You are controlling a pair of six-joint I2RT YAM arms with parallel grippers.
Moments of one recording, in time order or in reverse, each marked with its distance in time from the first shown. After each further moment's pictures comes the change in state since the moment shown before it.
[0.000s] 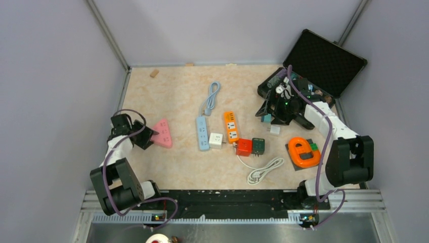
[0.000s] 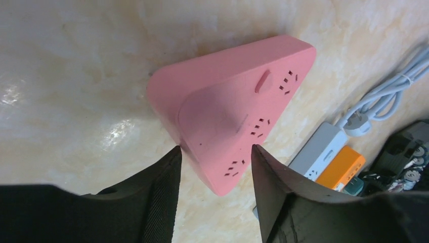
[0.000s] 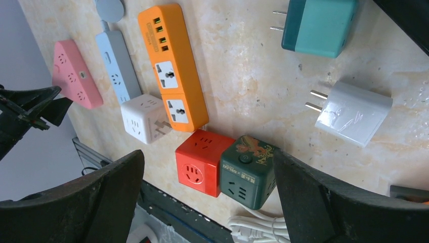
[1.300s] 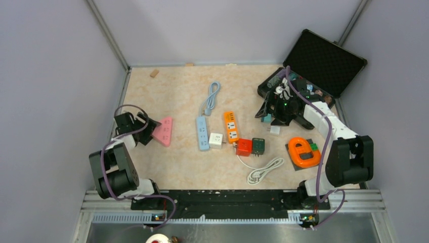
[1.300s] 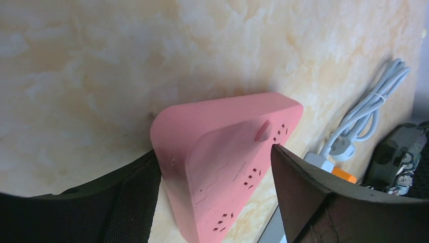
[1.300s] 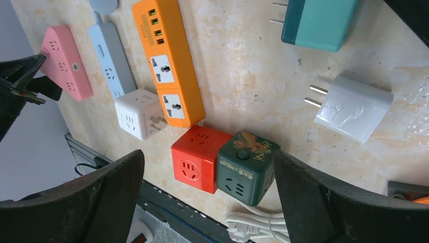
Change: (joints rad) left arm -0.029 0.153 -0.043 0.346 0.034 -0.009; right arm 0.013 0.000 0.002 -0.016 0.006 -0.013
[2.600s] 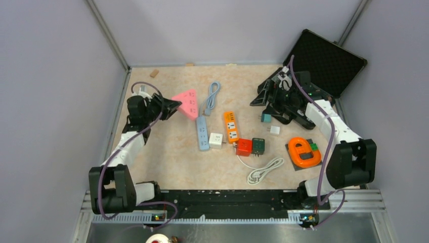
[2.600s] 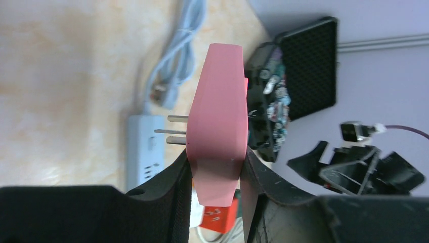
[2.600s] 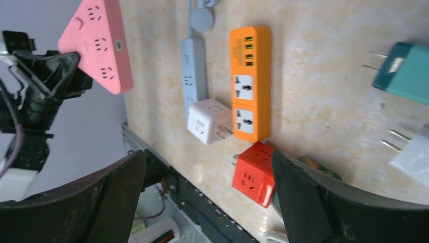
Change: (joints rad) left arm -0.289 -0.171 0.080 0.179 0.201 -0.245; right arm 0.006 -0.022 0.066 0.096 -0.146 0.058
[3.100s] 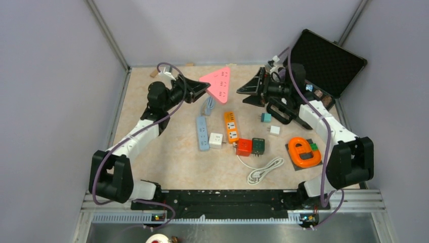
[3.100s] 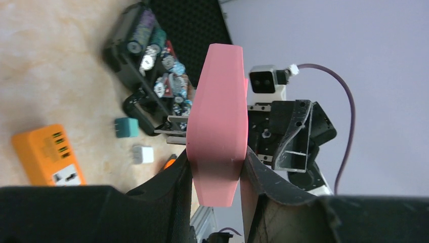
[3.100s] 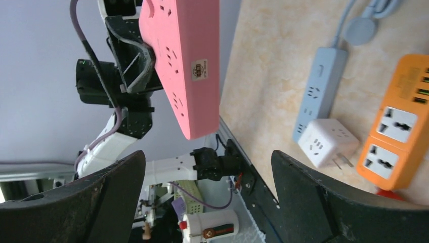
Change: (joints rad) left arm -0.327 0.116 0.197 0.331 -0.009 -0.302; right arm 0.083 0.002 0.000 0.426 -0.274 0.389
